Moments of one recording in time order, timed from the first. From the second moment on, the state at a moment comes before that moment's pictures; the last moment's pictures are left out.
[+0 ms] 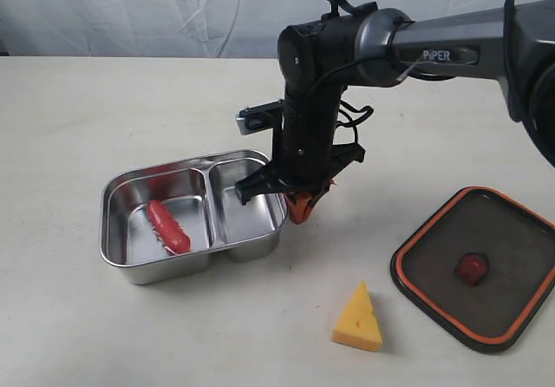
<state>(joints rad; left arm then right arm) -0.06 0.00 0.00 0.05 0.35 0.03 0.78 2.17 -1.59 0.15 1.10 0.02</state>
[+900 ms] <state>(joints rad) -0.06 0.00 0.00 0.05 0.35 0.03 0.78 1.65 -0.95 0.19 0.91 0.24</state>
